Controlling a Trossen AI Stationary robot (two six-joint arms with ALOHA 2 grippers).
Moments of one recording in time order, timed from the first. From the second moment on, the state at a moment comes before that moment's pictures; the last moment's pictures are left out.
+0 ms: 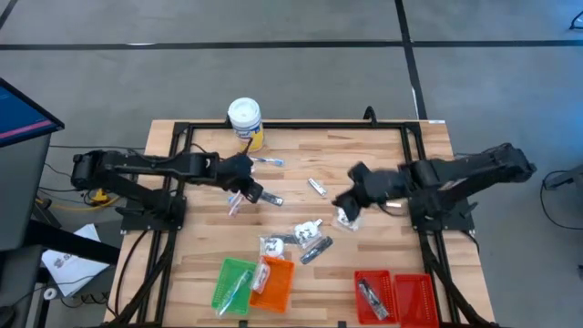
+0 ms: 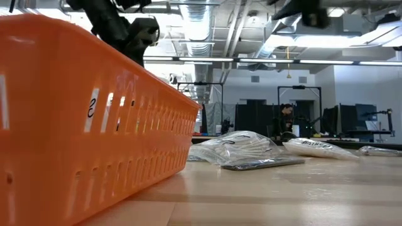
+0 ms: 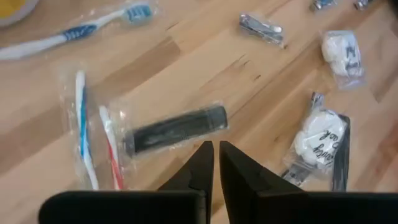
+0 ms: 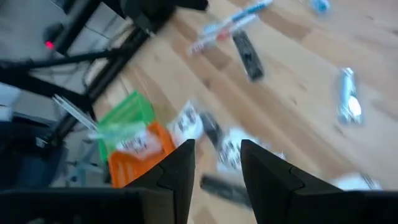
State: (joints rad) left arm 0.11 1.26 0.90 -0.59 -0.14 -0.78; right arm 0.18 1.19 1.11 -0.62 0.18 0.92
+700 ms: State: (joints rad) left arm 0.24 1.28 0.90 -0.46 0.03 -0.50; right arm -0.14 1.41 1.11 -0.61 -0.33 0.64
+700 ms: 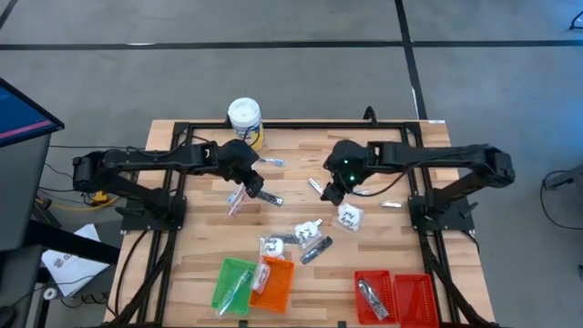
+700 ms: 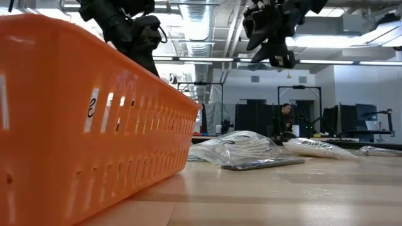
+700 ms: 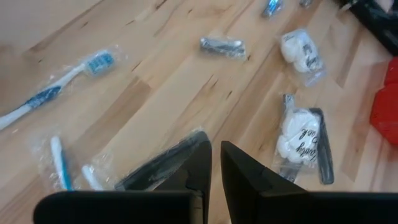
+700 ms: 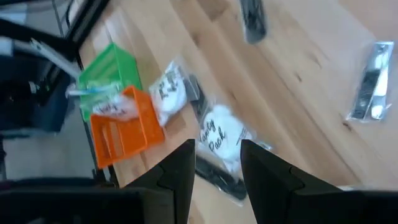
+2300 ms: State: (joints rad) left arm 0.22 1.46 0.90 -0.11 0.18 -0.51; right arm -0.18 1.43 0.76 -0.84 0.08 -0.29
